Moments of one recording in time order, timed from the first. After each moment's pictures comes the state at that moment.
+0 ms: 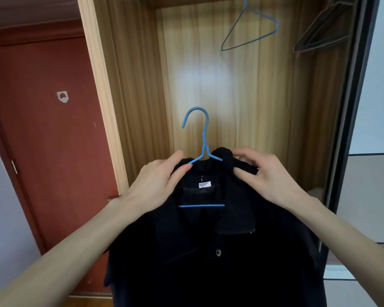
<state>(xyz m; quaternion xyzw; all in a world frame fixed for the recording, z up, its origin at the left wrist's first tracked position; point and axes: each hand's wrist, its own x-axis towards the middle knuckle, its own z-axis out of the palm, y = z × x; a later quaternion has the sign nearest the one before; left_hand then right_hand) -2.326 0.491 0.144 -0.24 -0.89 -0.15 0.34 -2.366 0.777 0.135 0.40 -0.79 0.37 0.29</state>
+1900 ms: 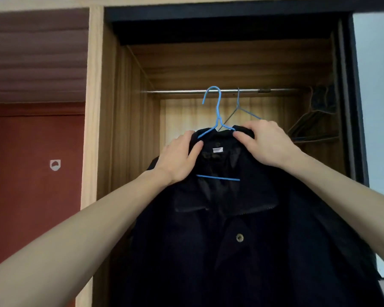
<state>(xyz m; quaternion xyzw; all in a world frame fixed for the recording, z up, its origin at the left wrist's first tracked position) -2.491 0.532 0.368 -0.19 -0.85 -0.18 0.46 -2.470 0.781 0.403 0.23 -0.84 0.18 0.46</state>
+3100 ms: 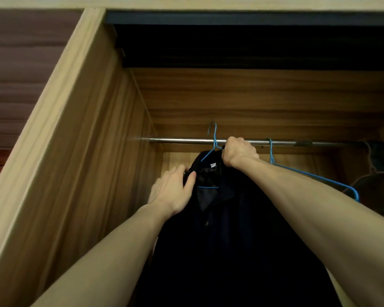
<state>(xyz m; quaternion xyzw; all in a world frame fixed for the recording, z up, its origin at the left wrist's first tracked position) -2.697 0.444 0.483 -0.12 -0.82 -0.18 0.52 -2.707 0.627 0.585 0.04 -0.84 0.17 0.51</state>
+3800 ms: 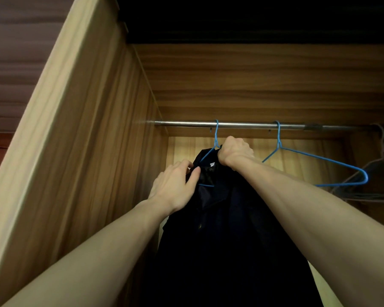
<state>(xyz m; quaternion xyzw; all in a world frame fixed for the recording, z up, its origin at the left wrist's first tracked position) -2.681 0.441 0.448 -0.14 -0.83 -0.18 0.50 -2.713 0.601 0.546 0.03 -0.86 0.22 0.46</state>
